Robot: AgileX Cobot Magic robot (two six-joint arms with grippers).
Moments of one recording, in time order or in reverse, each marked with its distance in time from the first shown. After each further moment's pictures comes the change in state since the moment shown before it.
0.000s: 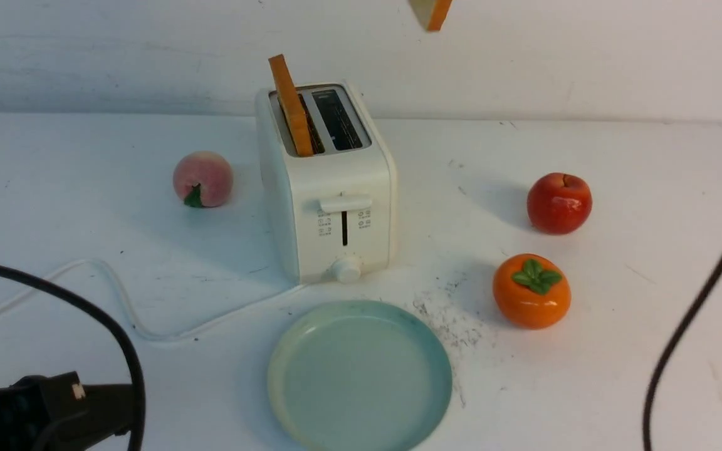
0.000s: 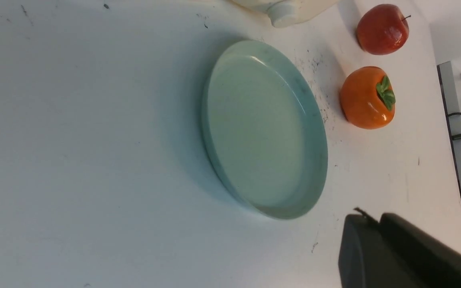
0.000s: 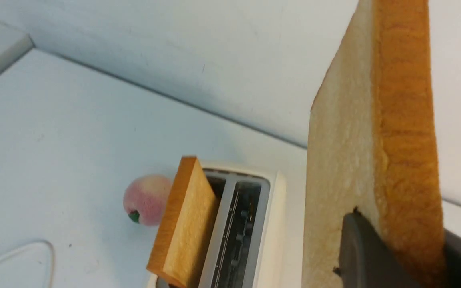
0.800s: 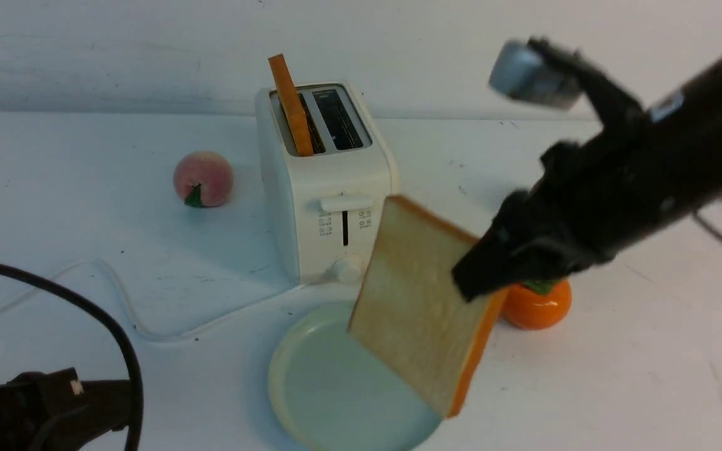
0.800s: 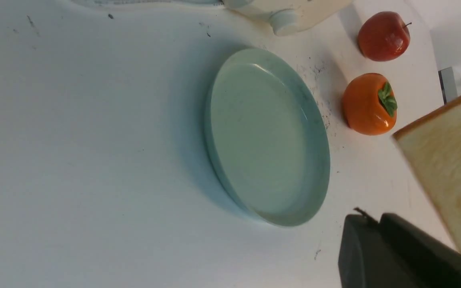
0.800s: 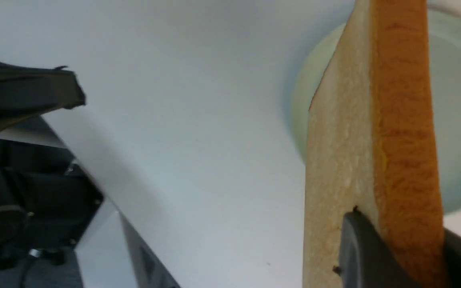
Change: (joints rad) right arm -0.002 -0.697 1.722 0.702 -0.269 -0.453; left arm 0.000 0.000 0.000 0.005 -0.016 0.001
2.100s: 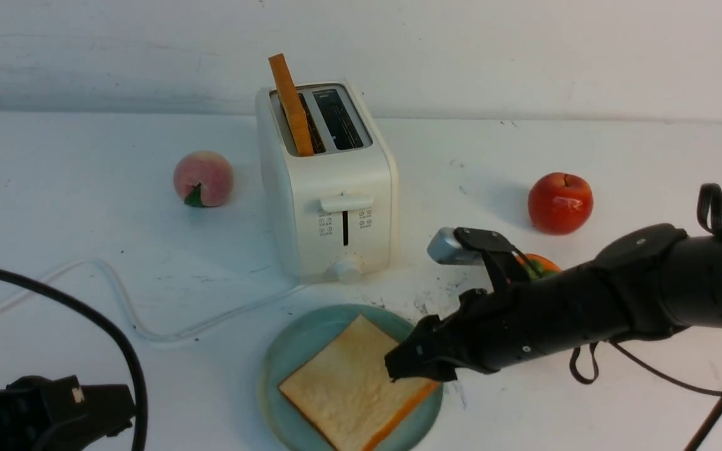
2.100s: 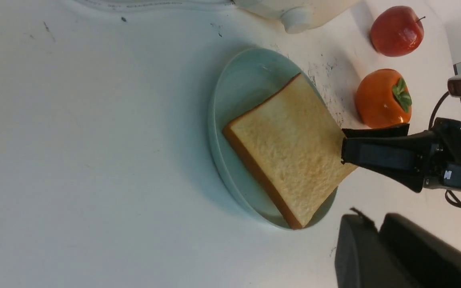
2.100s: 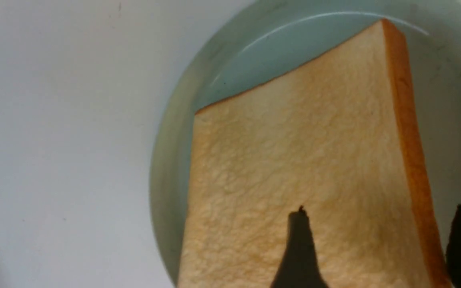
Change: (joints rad) right arm -0.003 0.362 0.228 0.481 -0.411 -0.636; left arm 0.000 0.000 0.000 0.037 0.007 0.000
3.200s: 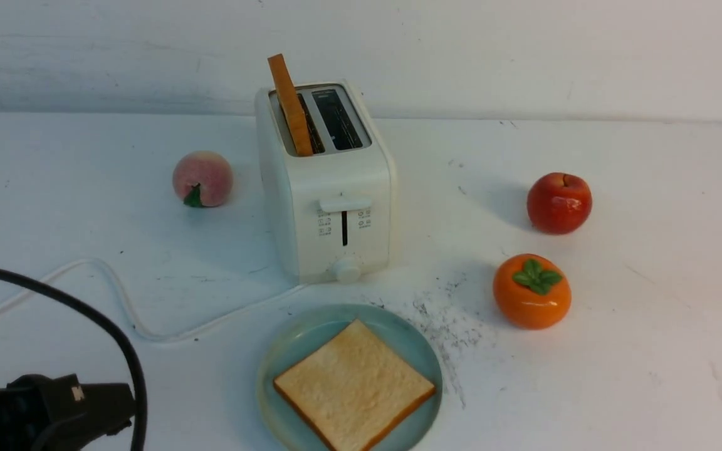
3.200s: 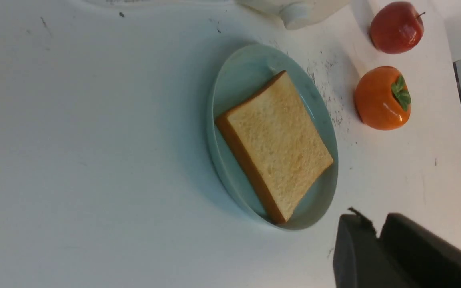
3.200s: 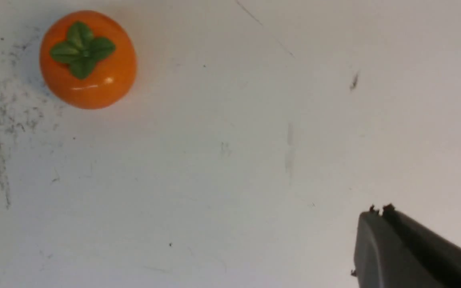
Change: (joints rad) right arm -0.347 -0.823 -0.068 -1.411 0.488 1.265; left arm 0.000 0.005 -0.009 -0.009 -0.007 0.000
